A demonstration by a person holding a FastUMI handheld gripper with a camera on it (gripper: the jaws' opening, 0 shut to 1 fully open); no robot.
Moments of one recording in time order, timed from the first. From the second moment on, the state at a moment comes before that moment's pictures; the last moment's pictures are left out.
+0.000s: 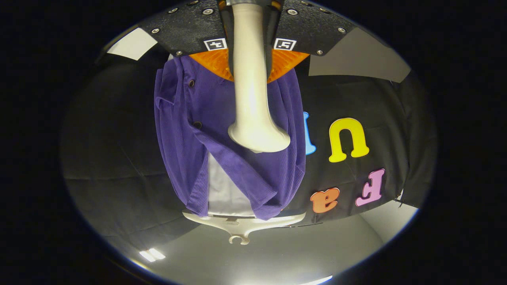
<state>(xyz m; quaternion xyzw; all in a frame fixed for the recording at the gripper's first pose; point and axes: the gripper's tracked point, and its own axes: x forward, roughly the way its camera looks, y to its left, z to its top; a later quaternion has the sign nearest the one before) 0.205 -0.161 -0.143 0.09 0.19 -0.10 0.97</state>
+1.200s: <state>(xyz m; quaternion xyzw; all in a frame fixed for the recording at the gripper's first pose) 0.132 -0.143 -0.290 0.02 0.31 -0.13 0.94</state>
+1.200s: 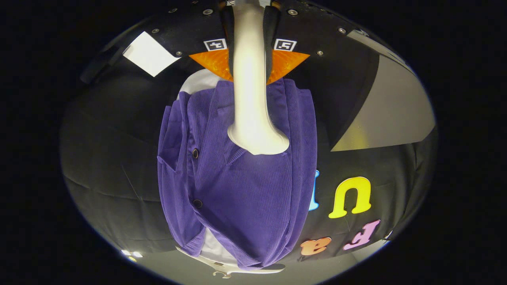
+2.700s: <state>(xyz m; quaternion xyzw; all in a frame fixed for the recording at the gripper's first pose) 0.088 -0.214 -0.226 0.07 0.29 -0.23 0.93</state>
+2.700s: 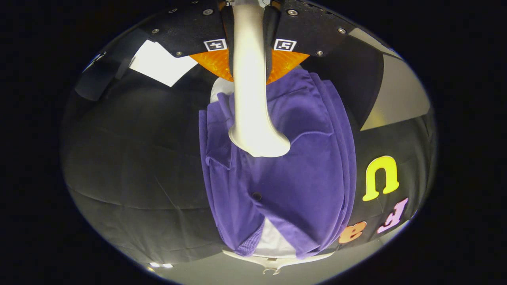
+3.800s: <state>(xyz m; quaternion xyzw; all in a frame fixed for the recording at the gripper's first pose) 0.152 -0.305 -0.061 0.10 0.14 -0.22 0.96</state>
